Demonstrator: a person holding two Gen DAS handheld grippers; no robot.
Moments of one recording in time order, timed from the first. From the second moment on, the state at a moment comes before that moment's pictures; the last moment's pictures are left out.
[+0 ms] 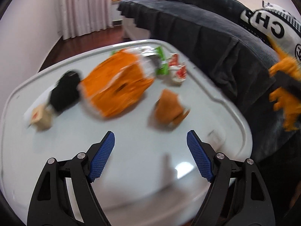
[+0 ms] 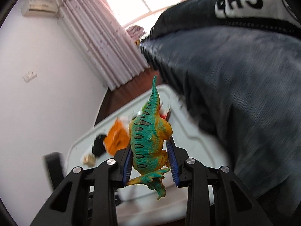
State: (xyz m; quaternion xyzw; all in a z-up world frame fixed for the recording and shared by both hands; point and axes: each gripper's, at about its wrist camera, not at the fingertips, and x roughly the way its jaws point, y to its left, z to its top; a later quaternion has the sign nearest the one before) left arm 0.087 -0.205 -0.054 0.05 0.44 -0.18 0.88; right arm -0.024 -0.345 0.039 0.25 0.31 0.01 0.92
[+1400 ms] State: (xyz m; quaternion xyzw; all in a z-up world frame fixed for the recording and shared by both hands) left arm -0.123 -0.061 -0.044 -0.01 0.48 -0.03 0.88; right arm -0.128 -0.215 0.014 0.08 0.42 0.24 0.87
